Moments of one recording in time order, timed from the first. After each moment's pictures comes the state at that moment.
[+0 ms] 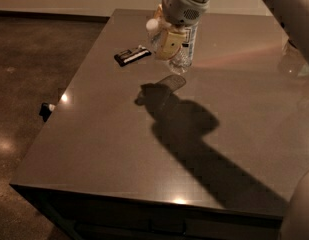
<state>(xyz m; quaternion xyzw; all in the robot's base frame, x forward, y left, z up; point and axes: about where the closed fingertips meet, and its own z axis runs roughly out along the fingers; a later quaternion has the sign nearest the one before) 0.632 -0.033 0.972 -0.76 0.59 0.01 0.27</state>
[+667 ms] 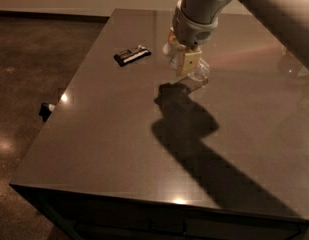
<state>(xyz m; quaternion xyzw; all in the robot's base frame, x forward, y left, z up) 0.629 -0.083 0.924 -0.80 0.57 -0.07 0.18</state>
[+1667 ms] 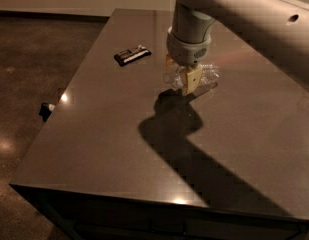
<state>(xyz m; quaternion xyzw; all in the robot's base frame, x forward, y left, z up) 0.600 -0.090 0.878 -0.86 0.50 -0.08 0.08</state>
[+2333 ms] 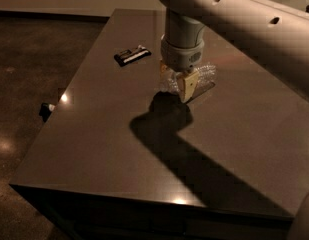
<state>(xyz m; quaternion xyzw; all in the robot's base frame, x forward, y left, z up) 0.588 -0.083 0.863 -0.88 0.46 -0.06 0.04</state>
